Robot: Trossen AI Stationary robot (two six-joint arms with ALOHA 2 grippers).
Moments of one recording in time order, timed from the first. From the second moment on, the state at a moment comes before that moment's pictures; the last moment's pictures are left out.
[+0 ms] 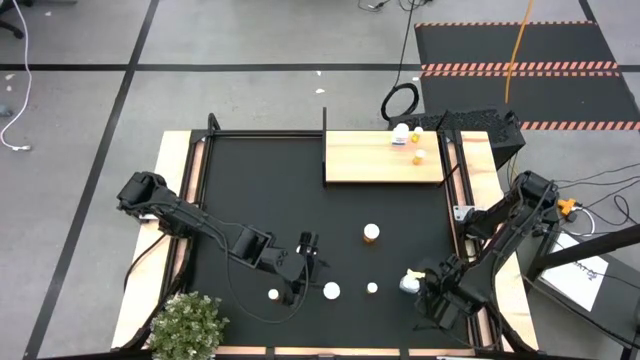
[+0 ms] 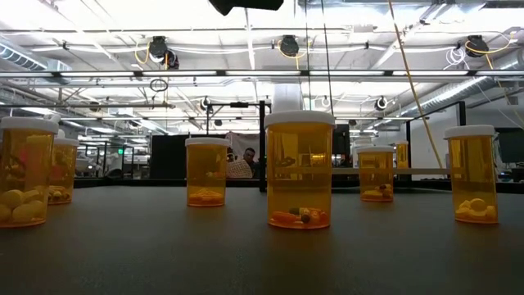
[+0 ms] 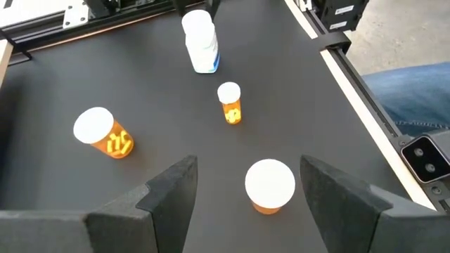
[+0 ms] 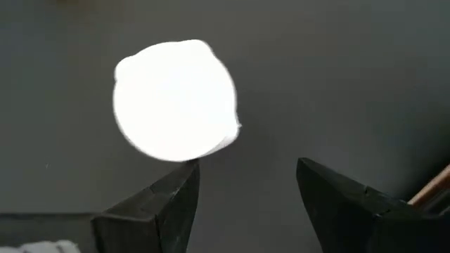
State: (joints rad) left arm -0.42 1.68 1.29 -0.29 -0.16 -0.01; right arm 0.95 1.54 0.97 -1.09 0.18 1.69
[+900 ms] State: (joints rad) left arm -0.42 1.68 1.29 -0.29 -0.16 -0.03; right arm 0.93 1.51 0.97 -1.03 0.24 1.33
